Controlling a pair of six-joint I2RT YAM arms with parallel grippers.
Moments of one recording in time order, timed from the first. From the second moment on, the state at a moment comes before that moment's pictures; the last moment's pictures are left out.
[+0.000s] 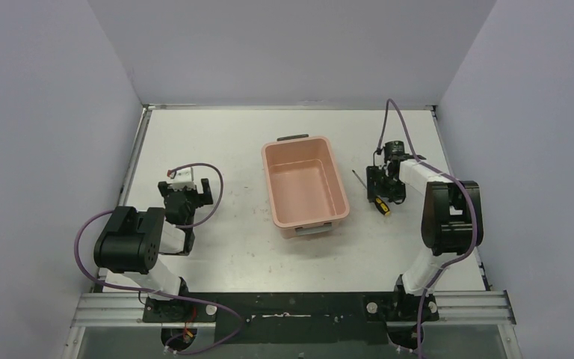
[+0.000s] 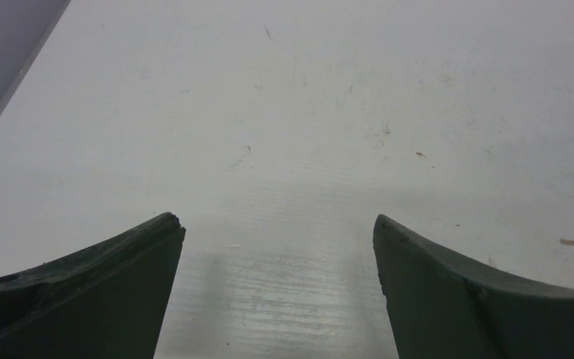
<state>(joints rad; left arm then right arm) -0.06 1.62 0.23 1.19 -0.17 -0.03 0.03 1.76 1.07 -0.58 0.01 0.04</state>
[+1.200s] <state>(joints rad) -0.06 1.62 0.23 1.19 -0.17 -0.03 0.70 1.69 1.57 -0.78 0.10 0.25</state>
